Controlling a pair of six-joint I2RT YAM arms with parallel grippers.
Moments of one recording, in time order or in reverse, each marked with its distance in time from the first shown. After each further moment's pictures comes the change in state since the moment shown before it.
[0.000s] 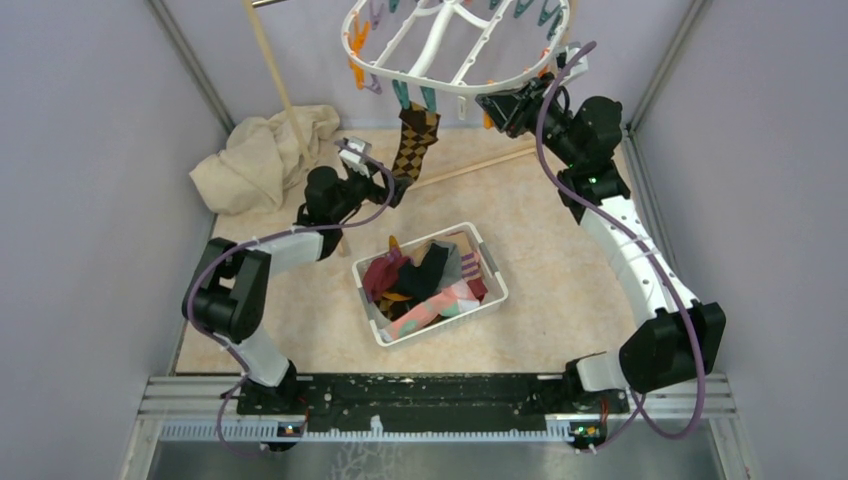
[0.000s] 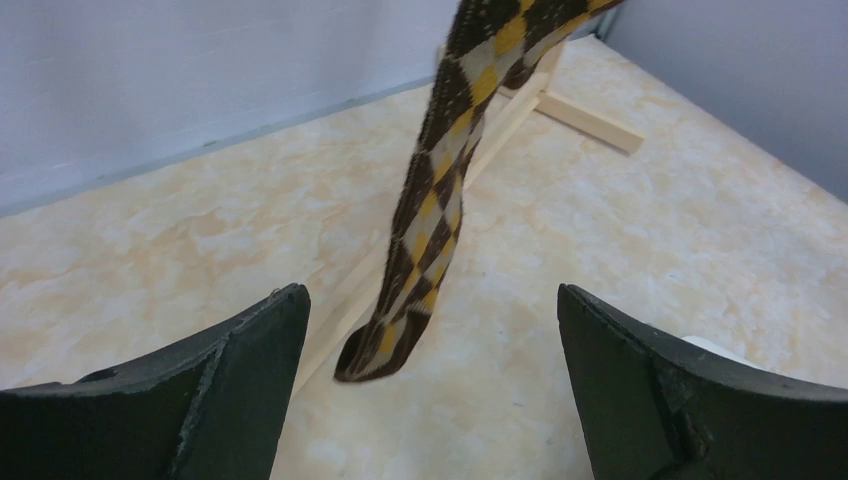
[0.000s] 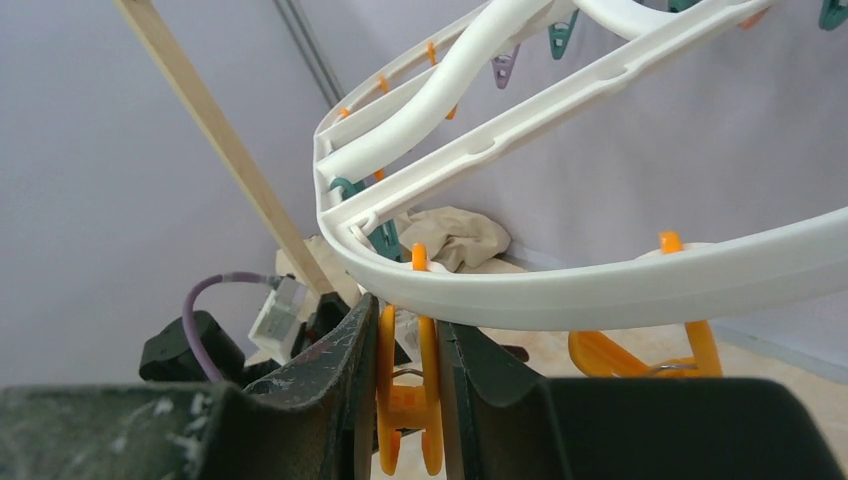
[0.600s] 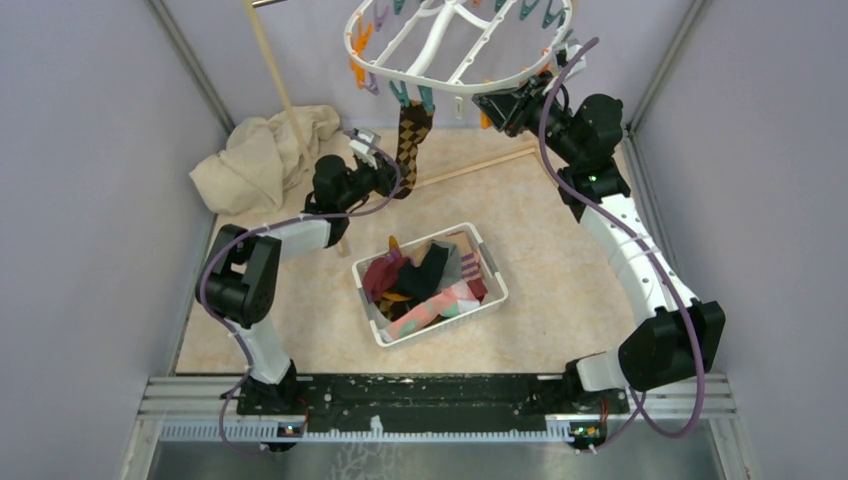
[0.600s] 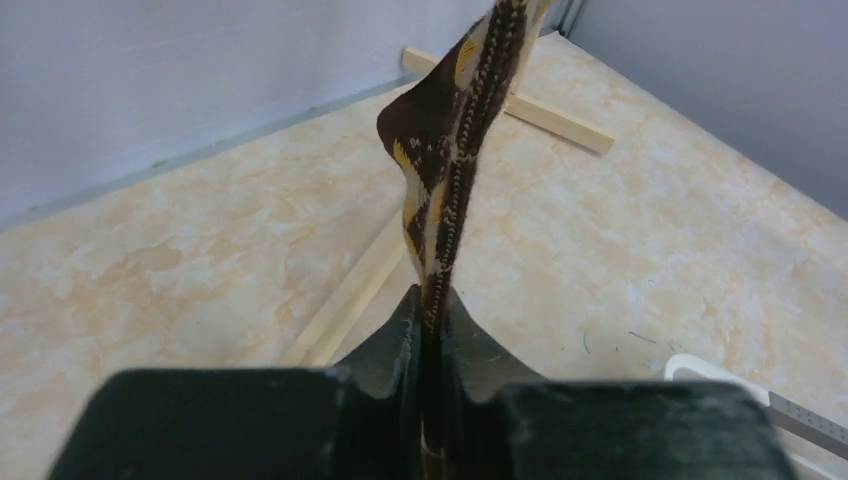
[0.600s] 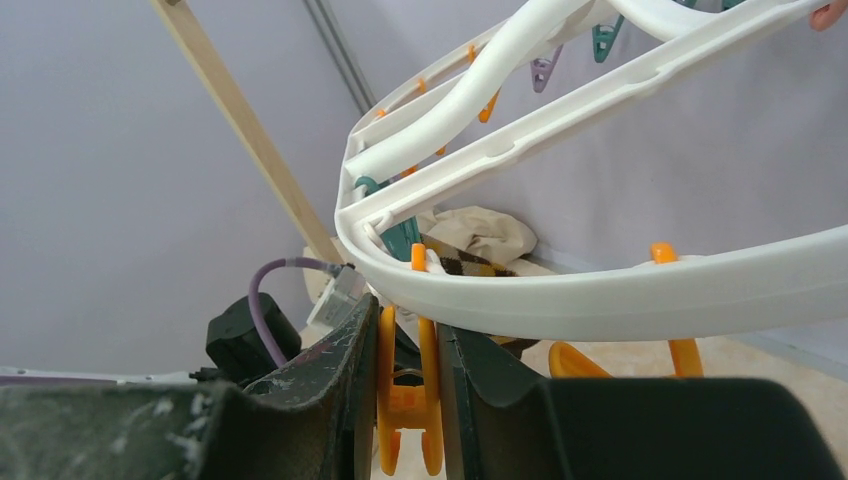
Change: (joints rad) left arm 0.001 0.136 0.136 0.012 0.121 -0.024; right arm -0.002 0.011 0.024 0.006 -0.048 0.043
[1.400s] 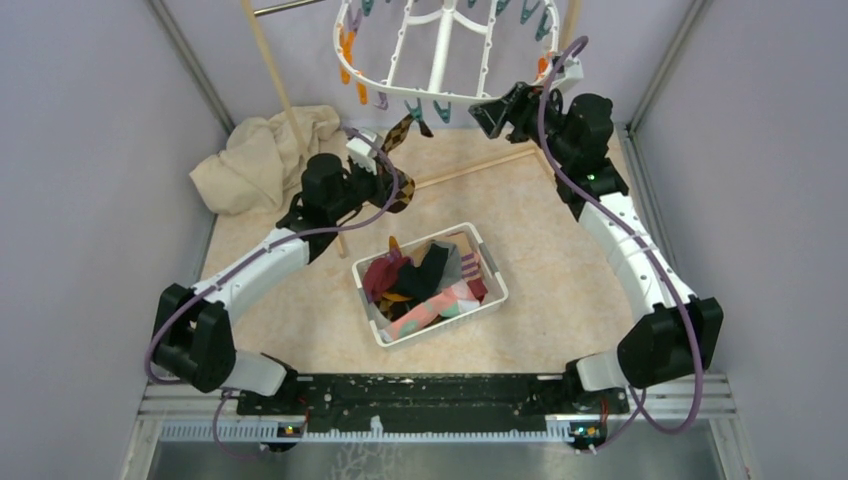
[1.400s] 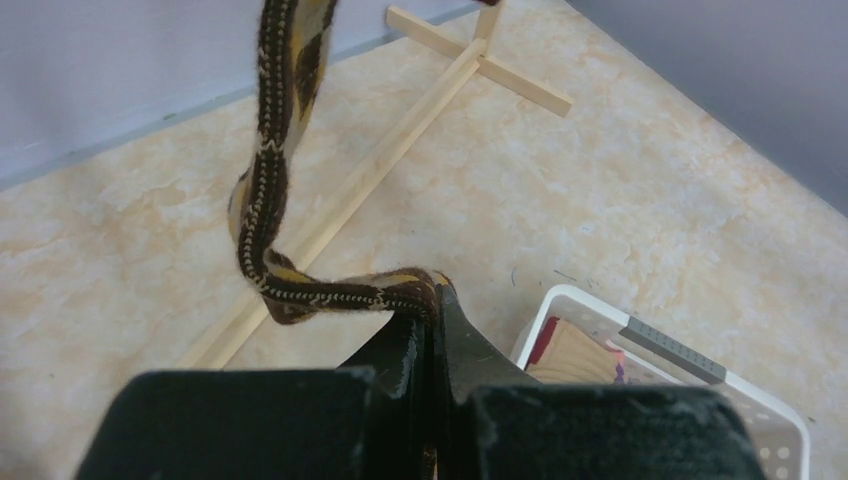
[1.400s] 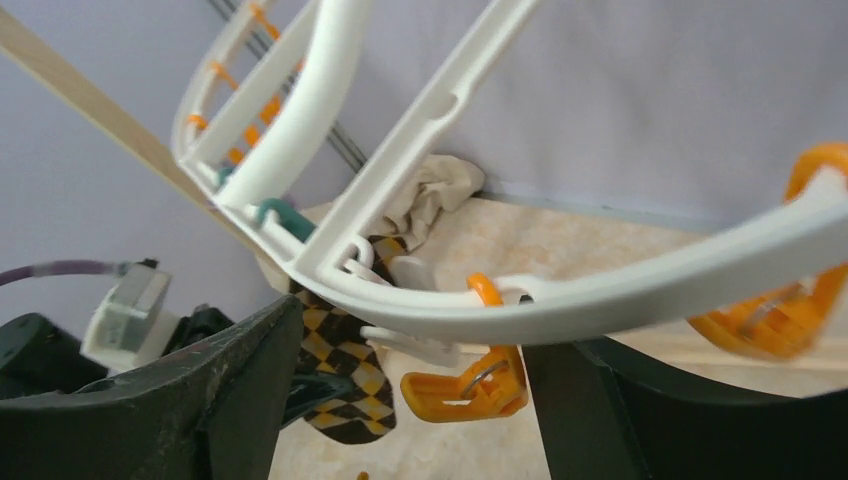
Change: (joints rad) left arm -0.109 -0.368 0.001 -0.496 -0.144 0.060; right arm -0.003 0.018 0.000 -0.145 0.106 0.022
